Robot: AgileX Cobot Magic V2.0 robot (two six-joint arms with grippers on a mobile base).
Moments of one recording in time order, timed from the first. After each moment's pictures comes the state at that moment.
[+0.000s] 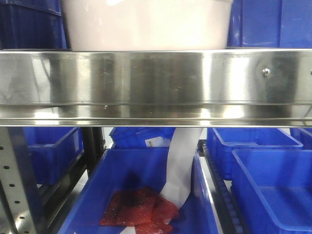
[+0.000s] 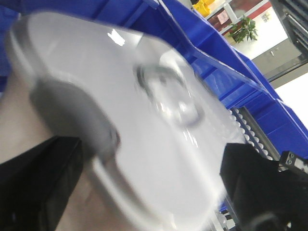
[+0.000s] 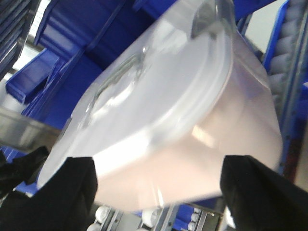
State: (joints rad) left arm 0.02 1.50 -1.34 -1.32 0.81 0.68; right arm -0.14 1.54 -1.28 1.40 0.89 -0.65
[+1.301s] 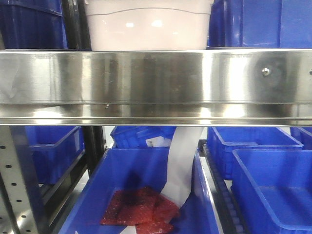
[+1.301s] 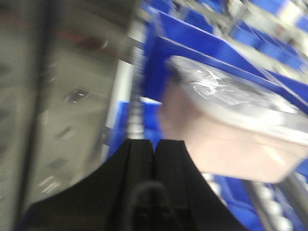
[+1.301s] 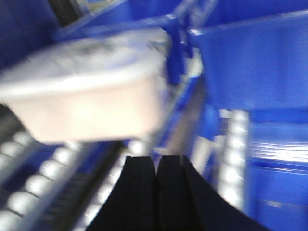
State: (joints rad) left arm 0.01 1.02 -0.95 -0.70 0.24 0.33; right arm -0.17 1.17 -1.10 1.00 0.54 -0.80
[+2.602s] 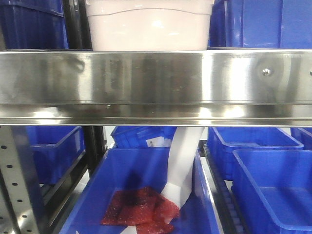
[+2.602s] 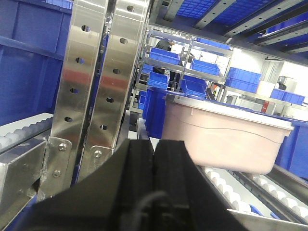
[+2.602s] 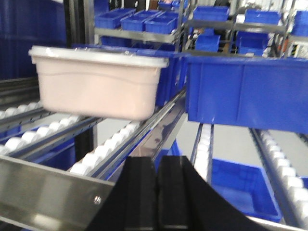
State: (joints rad) left arm 0.01 -0.01 -0.27 -0.59 0.17 0.35; right arm -0.09 0.23 -0.37 1.00 0.34 -0.96
